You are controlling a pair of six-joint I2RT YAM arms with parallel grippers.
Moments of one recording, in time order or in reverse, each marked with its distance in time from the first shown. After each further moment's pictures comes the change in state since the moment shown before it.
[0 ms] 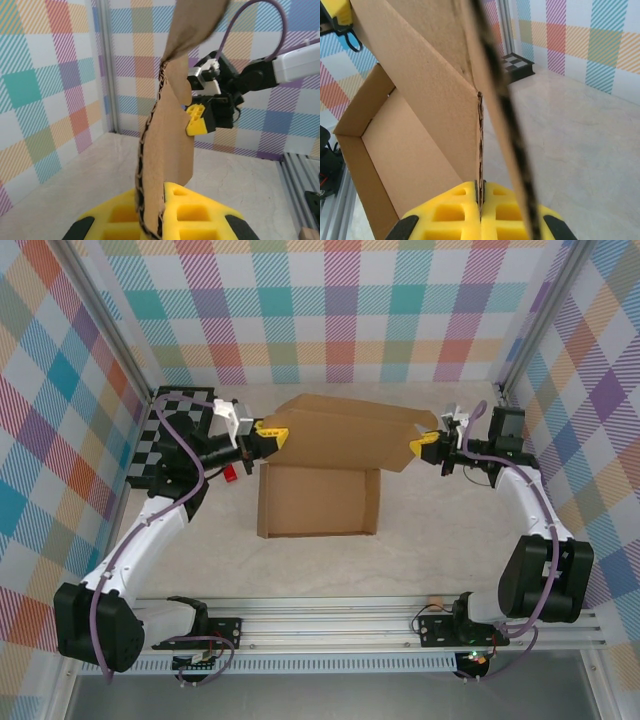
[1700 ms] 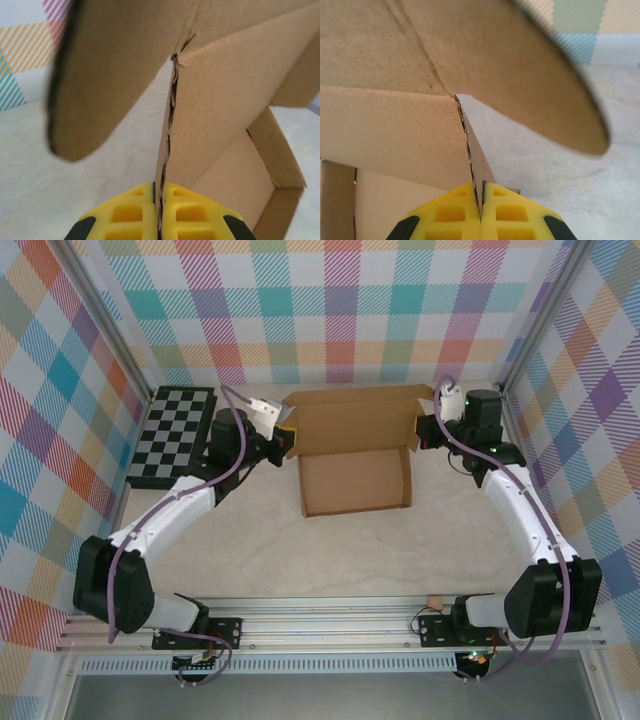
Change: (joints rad) left arm -0.165 0.237 0.086 -0.268 -0.671 -0.048; right arm 0.254 -0.068 0.097 0.018 0.948 0.571
